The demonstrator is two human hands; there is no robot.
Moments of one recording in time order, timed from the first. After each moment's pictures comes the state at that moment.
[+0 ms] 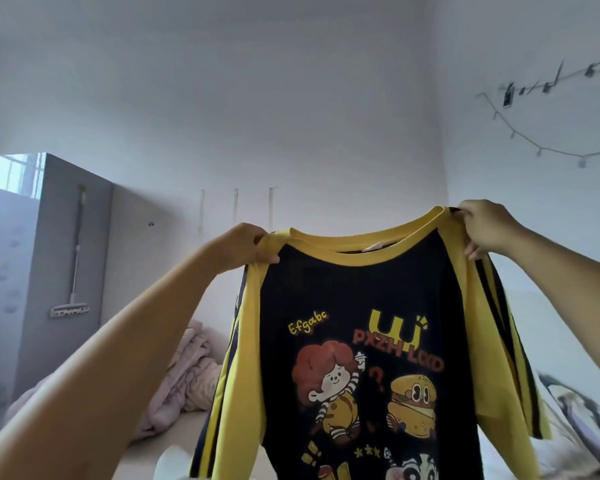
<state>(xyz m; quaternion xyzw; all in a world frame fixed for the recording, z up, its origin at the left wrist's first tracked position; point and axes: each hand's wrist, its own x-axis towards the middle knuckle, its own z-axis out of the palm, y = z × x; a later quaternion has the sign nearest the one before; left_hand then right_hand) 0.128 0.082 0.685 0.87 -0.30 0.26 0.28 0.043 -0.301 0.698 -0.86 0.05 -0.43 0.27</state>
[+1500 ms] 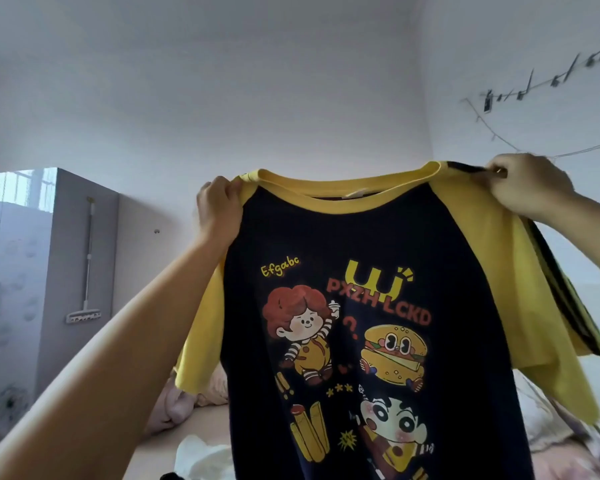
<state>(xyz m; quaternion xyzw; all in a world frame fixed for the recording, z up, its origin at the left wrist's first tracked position) 0.010 0.099 0.702 0.69 -0.15 0.56 0.43 -0.100 -0.289 0.708 -0.81 0.06 -0.58 0.12</state>
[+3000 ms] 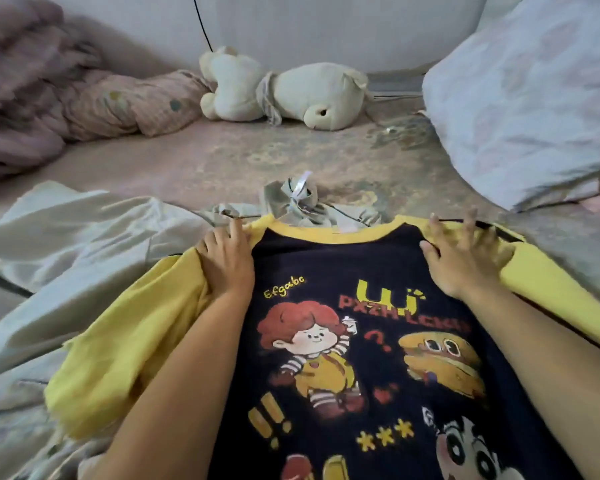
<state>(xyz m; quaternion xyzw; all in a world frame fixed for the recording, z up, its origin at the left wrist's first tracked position) 0.495 -0.074 0.007 0.99 -0.02 0.12 0.10 0.393 -0.397 0.000 -0.96 0.27 0.01 0.06</state>
